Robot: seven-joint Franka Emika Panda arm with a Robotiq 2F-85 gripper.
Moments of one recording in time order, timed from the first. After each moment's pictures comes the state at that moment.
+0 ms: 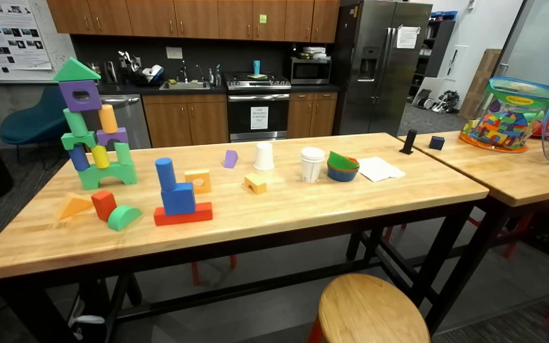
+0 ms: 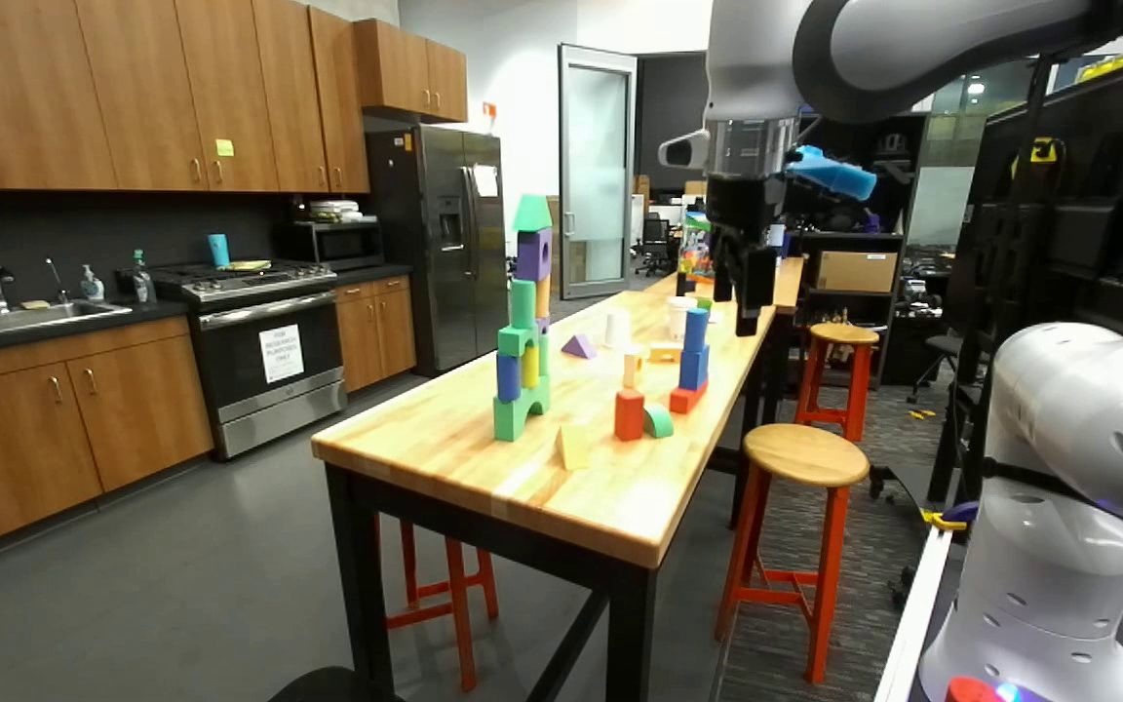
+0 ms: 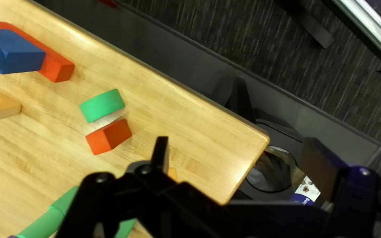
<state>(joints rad) 0.23 -0.85 0.02 -2.58 -0.21 1.76 -0.43</state>
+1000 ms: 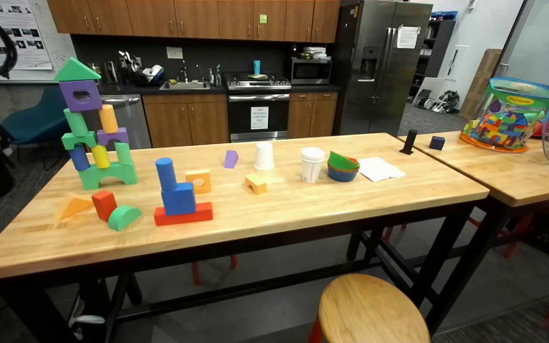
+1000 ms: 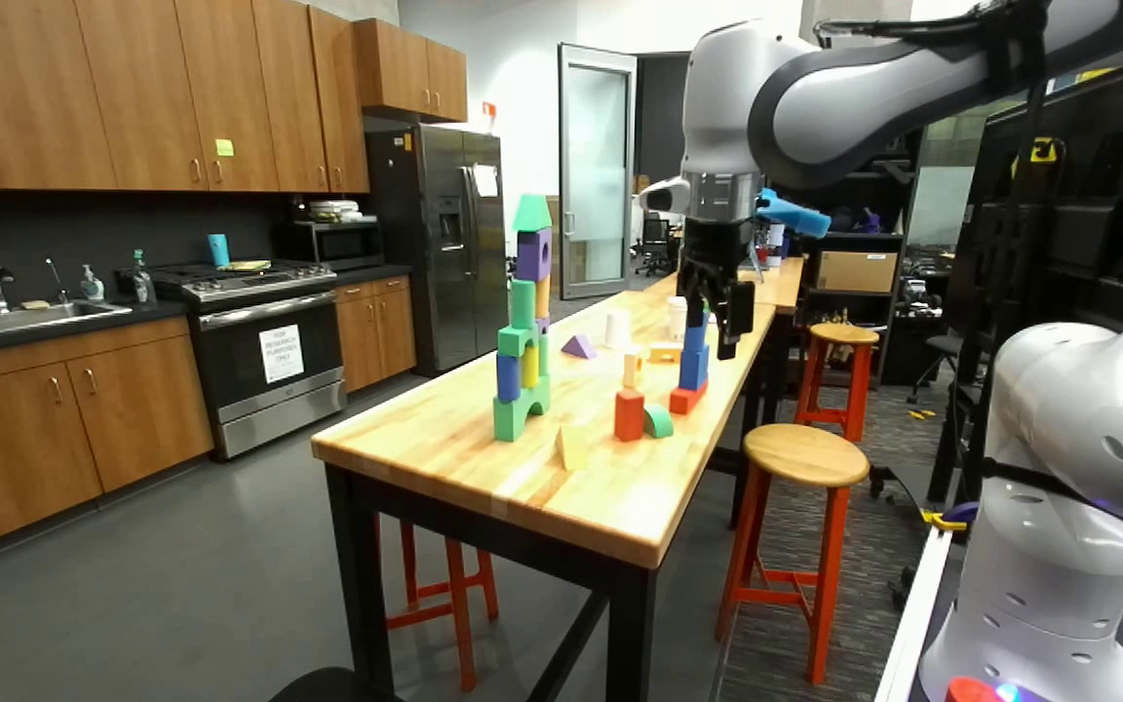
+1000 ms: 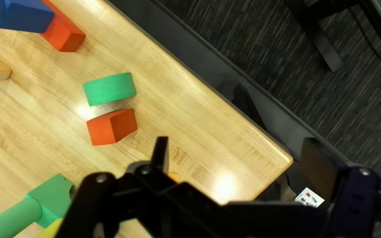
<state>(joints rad) 0.22 -0.72 -0.09 -2.62 -0.29 1.95 -0.65</state>
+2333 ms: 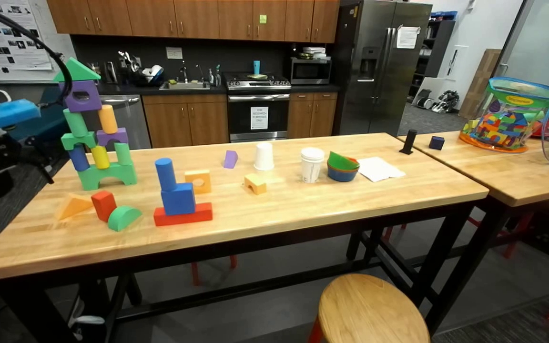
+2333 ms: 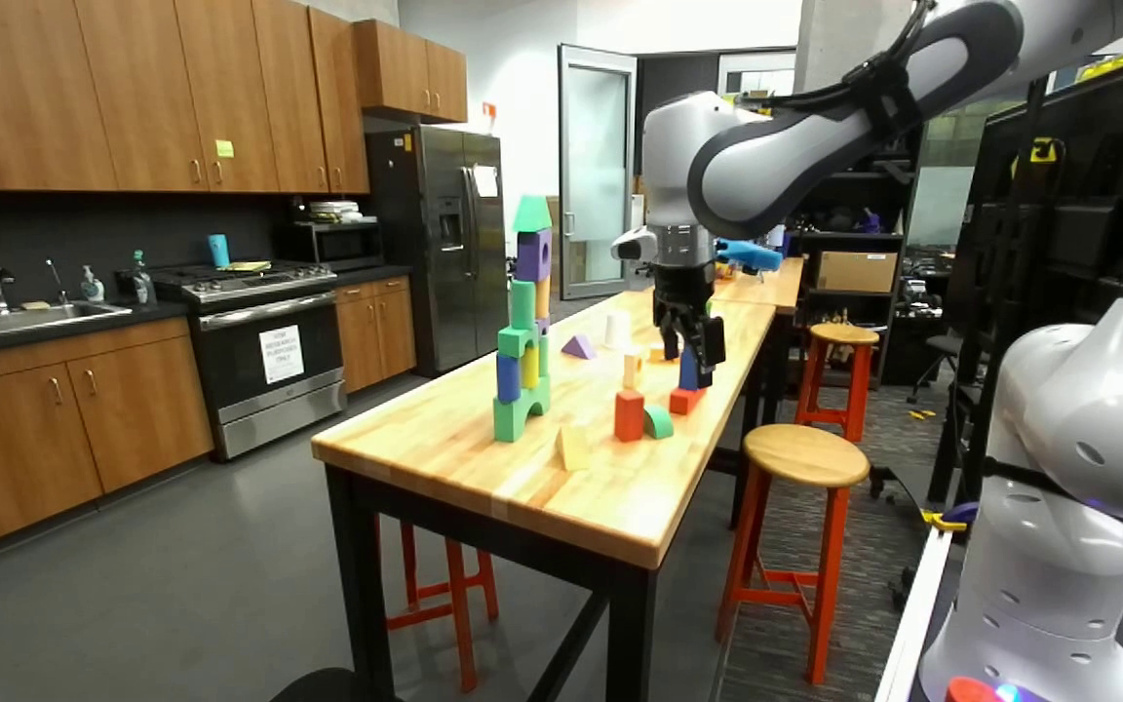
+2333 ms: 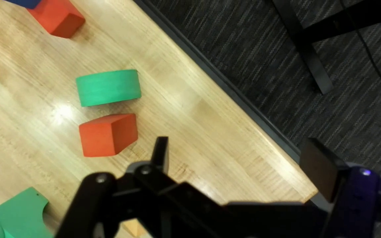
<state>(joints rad) 0.14 -0.49 -0.10 -2.57 -0.29 2.08 -0.80</state>
